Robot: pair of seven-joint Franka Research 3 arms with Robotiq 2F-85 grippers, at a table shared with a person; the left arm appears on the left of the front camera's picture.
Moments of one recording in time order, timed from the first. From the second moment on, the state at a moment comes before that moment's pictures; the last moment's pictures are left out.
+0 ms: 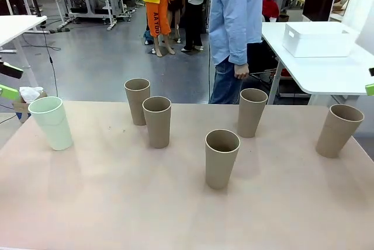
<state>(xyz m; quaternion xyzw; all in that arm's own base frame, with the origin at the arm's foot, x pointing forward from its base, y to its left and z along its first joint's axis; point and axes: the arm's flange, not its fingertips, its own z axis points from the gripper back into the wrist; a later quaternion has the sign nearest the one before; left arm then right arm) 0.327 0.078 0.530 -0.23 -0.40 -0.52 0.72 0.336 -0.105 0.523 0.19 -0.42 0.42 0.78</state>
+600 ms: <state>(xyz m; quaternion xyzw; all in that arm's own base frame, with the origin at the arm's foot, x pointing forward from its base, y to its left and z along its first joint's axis) 0.332 0.067 0.522 -0.23 -0.39 -0.52 0.72 0.332 -0.112 0.517 0.21 -0.43 0.41 0.78</state>
